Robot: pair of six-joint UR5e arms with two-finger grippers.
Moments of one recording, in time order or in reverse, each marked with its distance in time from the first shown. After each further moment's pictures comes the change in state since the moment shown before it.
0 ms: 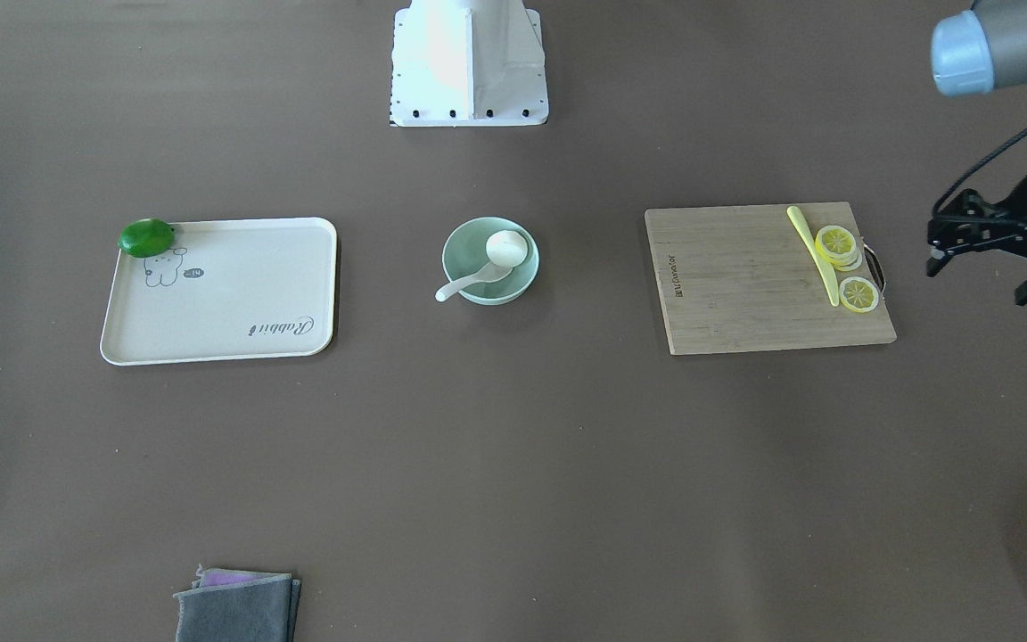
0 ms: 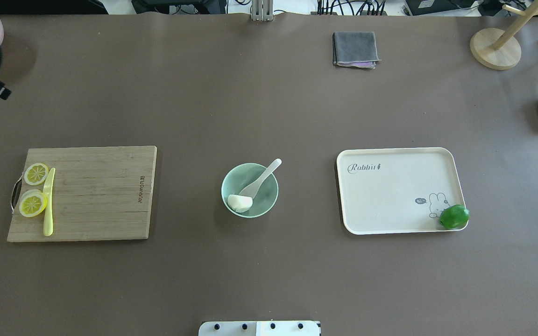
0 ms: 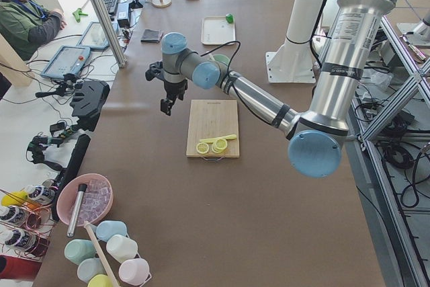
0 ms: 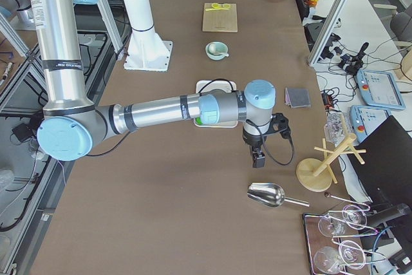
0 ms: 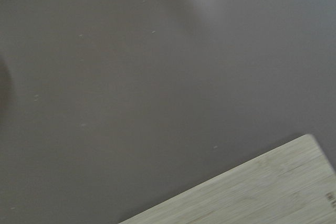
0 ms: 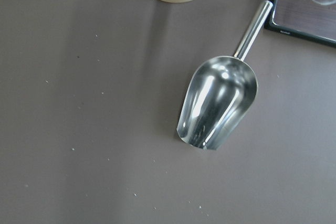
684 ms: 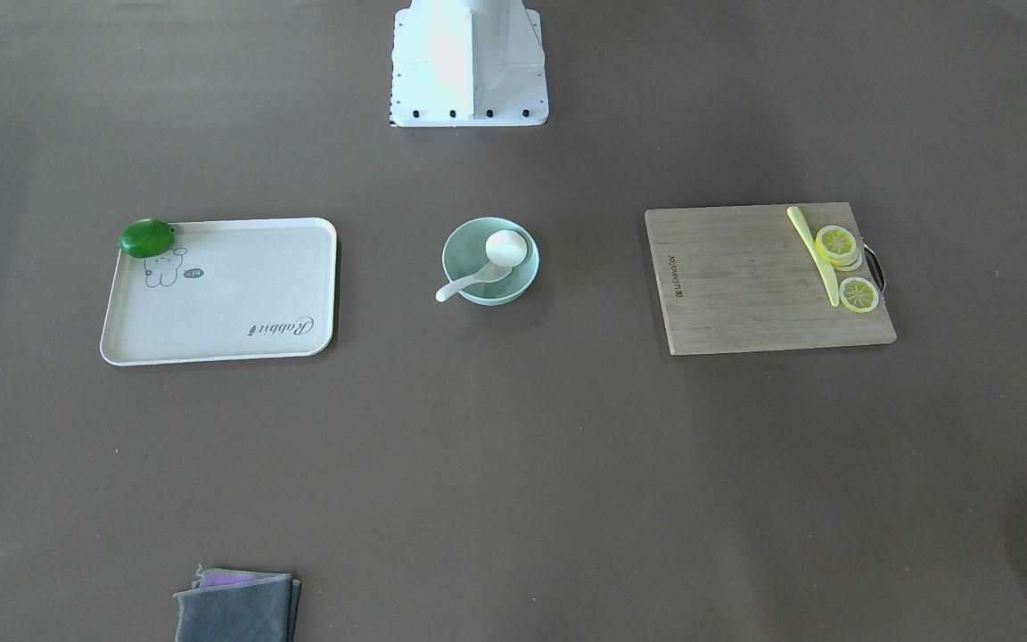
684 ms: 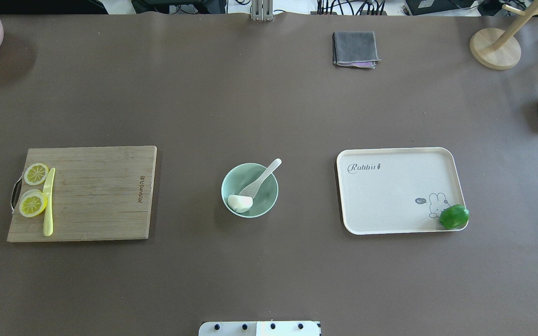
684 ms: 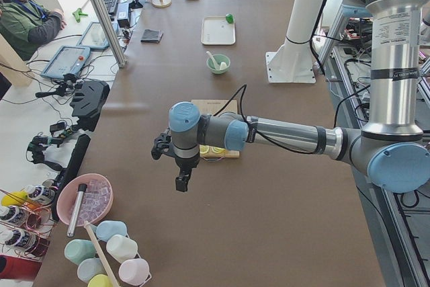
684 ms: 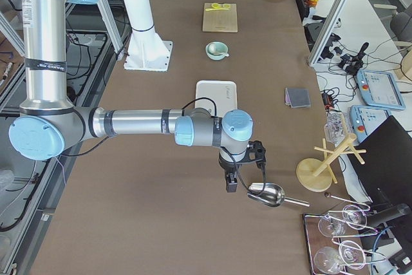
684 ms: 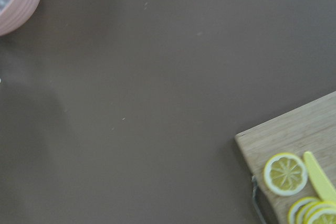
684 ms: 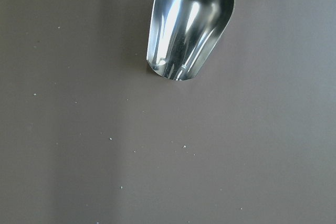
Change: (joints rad) left arm -0.224 0.258 0.071 -0.022 0.011 0.130; right arm 0.016 -0.112 -0.012 0.001 0.038 0.001
